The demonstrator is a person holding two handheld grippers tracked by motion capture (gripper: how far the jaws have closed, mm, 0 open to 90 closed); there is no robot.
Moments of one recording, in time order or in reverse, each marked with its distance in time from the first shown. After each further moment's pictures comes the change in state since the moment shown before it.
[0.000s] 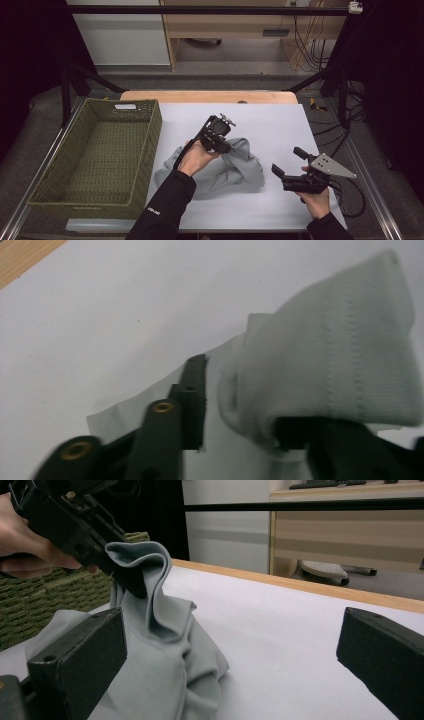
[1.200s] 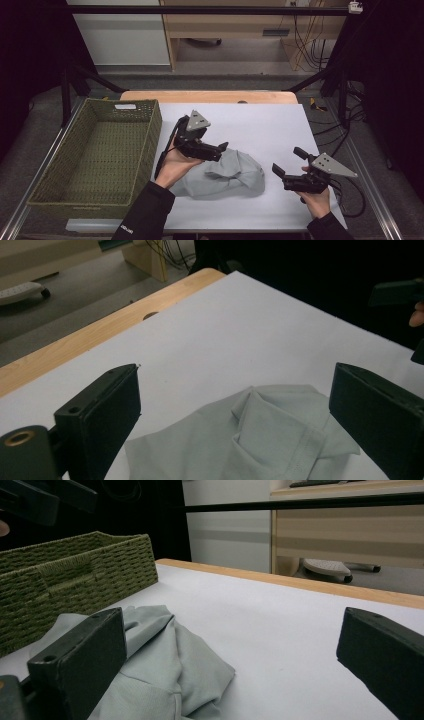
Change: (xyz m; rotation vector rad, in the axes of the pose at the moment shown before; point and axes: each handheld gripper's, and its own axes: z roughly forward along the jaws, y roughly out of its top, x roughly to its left) left arm -0.001 -0.045 -0.082 -0.422 0.032 -0.040; right arm 0.000 0.001 -0.001 0.004 0.003 0.047
